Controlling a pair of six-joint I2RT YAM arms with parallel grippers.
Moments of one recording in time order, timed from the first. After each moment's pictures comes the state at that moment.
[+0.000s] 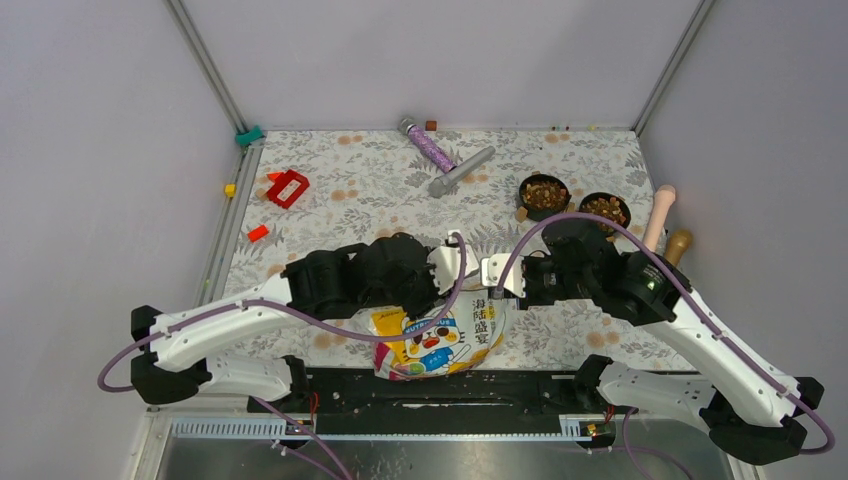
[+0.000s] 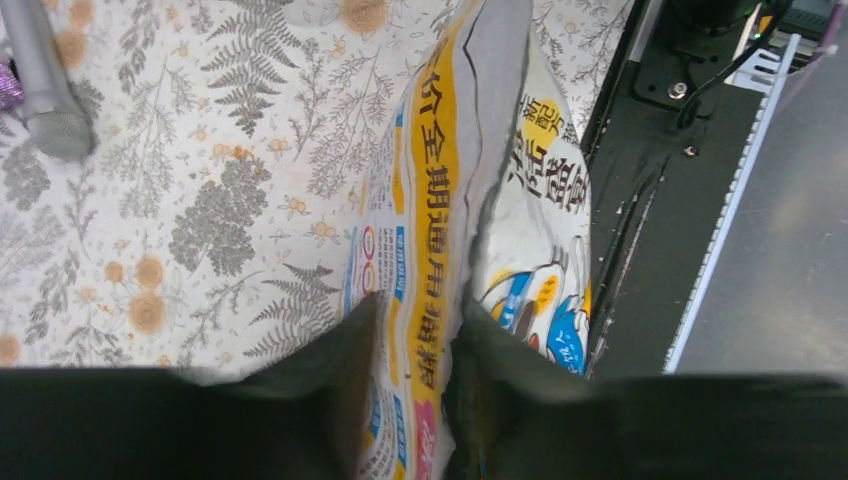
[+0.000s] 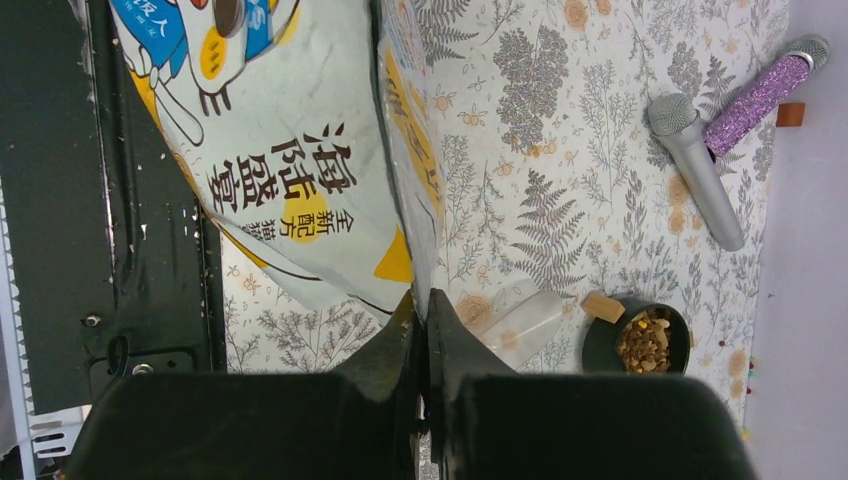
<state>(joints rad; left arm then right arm) -1.24 1.20 1.33 -0.80 -0.07 0.06 0.87 0.94 1.25 -1.08 -0.23 -0.77</state>
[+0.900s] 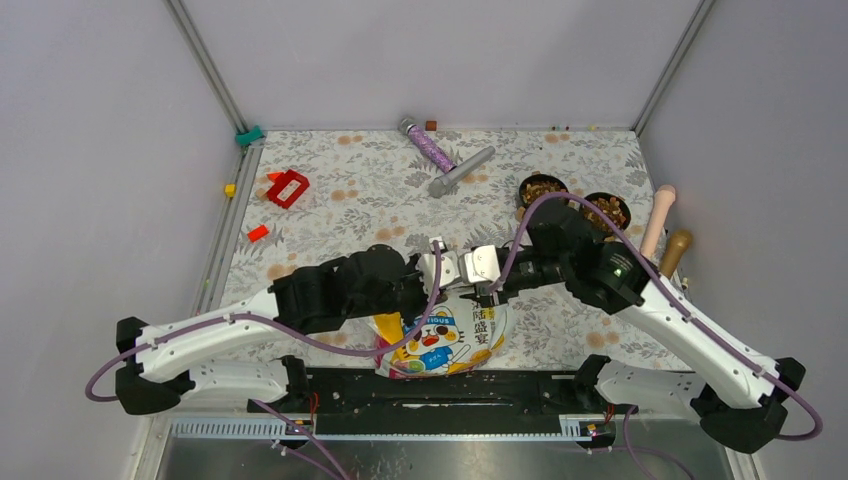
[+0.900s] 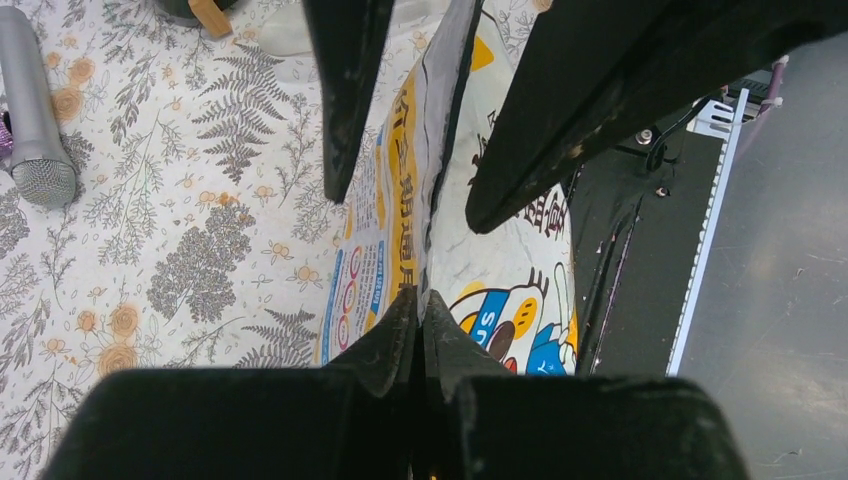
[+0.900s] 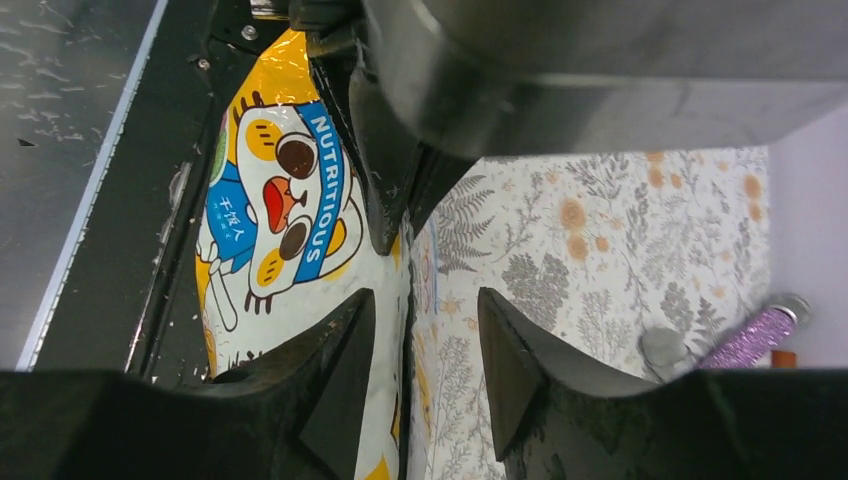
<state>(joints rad) -1.23 1.07 1.13 -0.57 -0.03 0.05 0.87 1.01 1.21 -0.78 -0.58 -0.78</state>
